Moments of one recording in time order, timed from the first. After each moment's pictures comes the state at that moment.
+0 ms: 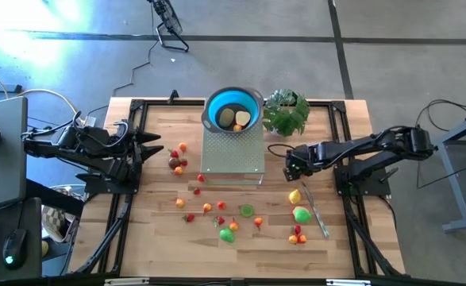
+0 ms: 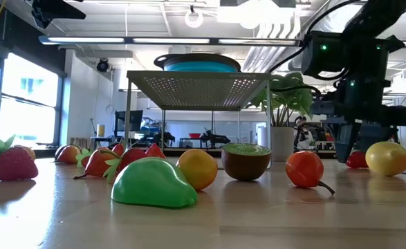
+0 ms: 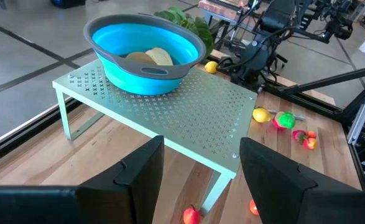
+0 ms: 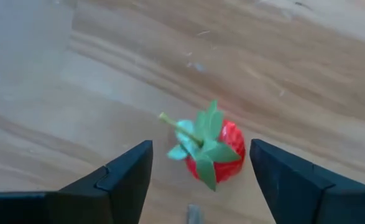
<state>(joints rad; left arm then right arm) -0.23 0.42 0.83 -0.74 -0.54 -0.45 -0.10 1.33 0.57 -0.67 0.10 1.13</state>
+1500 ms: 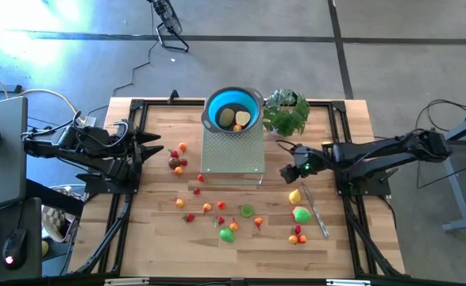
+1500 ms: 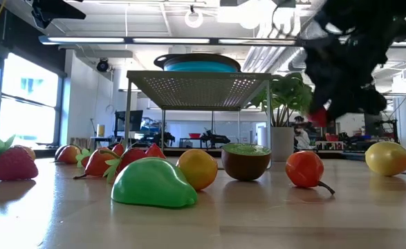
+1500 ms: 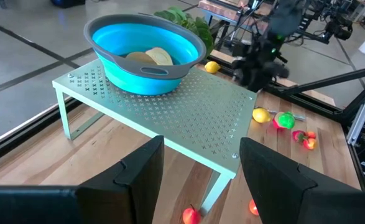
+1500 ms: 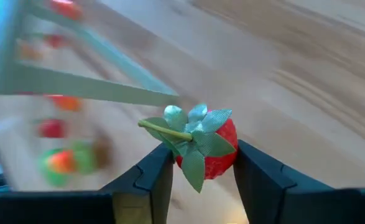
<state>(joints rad) -0.23 0.42 0.83 -0.74 -0.54 -0.45 0.00 1.05 0.54 -0.35 0.02 1.08</state>
